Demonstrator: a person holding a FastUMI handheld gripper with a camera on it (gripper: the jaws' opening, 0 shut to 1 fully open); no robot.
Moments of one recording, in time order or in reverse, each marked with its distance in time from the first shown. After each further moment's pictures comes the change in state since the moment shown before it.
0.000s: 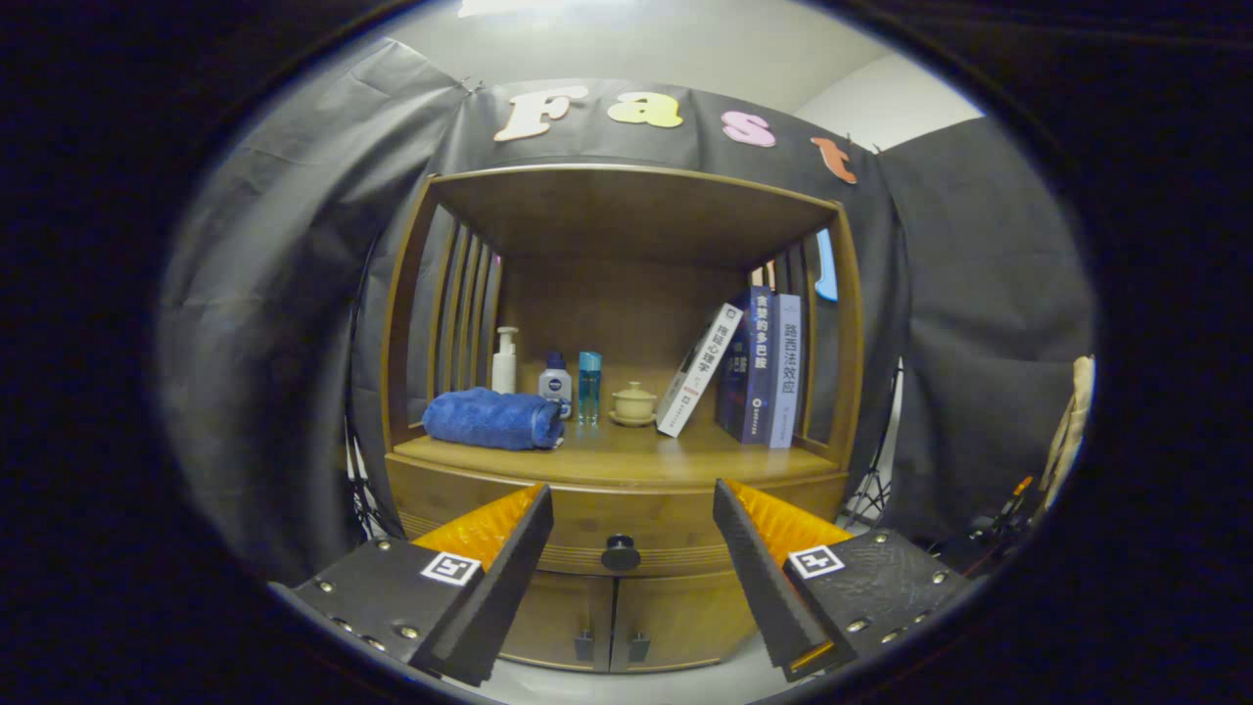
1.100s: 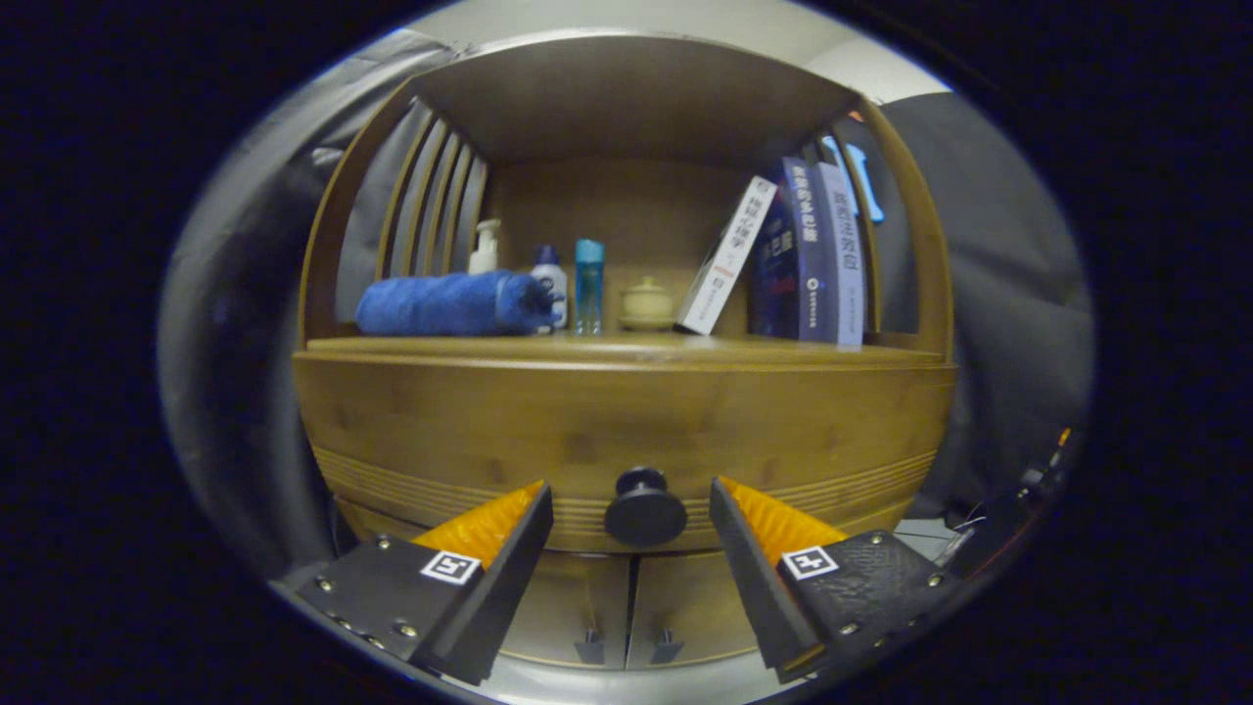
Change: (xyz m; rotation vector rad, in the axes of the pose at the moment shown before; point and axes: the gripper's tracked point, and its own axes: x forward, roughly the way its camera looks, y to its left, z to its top) arm 0.097 0.002 -0.131 0.054 0.073 -0.029
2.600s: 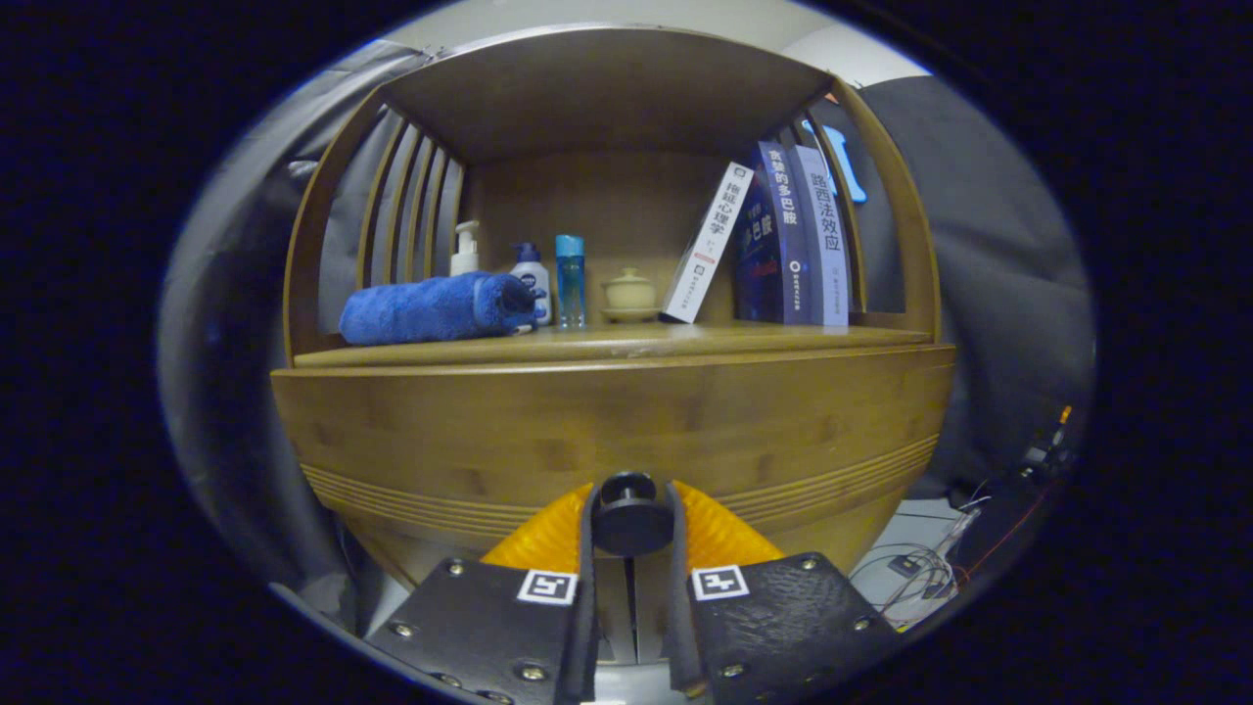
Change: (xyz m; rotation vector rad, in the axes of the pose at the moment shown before) arm -0.010 0.000 -0.020 0.025 0.132 -0.015
